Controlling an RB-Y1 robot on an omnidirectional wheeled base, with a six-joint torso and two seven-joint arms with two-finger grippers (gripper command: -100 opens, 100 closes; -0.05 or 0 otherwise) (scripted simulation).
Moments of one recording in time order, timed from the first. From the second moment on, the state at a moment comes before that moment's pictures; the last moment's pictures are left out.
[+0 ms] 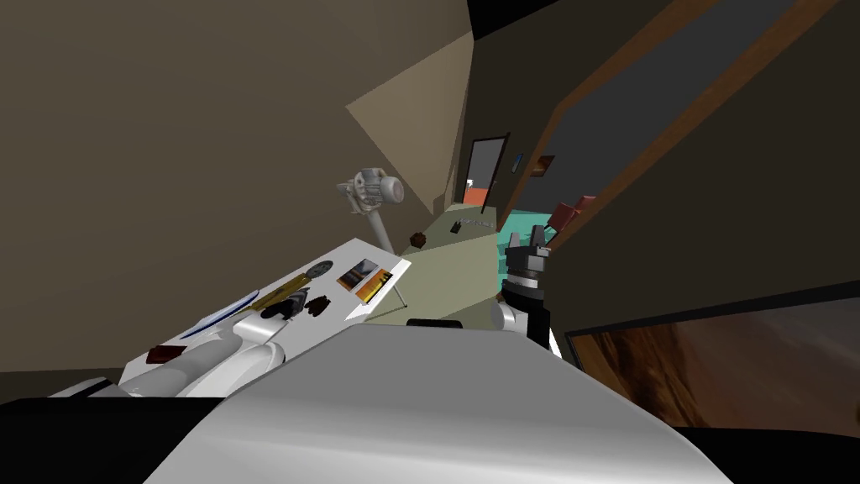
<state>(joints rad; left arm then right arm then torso) 0.19 1.12 -0.32 -0.91 0.37 0.11 0.55 0.46 0.04 0.01 -2.26 -0.09 -0.50 0.10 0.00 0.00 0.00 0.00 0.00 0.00</state>
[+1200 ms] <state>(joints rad) 0.18 1.10 -0.34 -0.68 0.07 -0.06 0.89 0.46 0.04 0.01 -2.26 -0.09 -0.50 0.10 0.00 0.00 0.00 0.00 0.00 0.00</state>
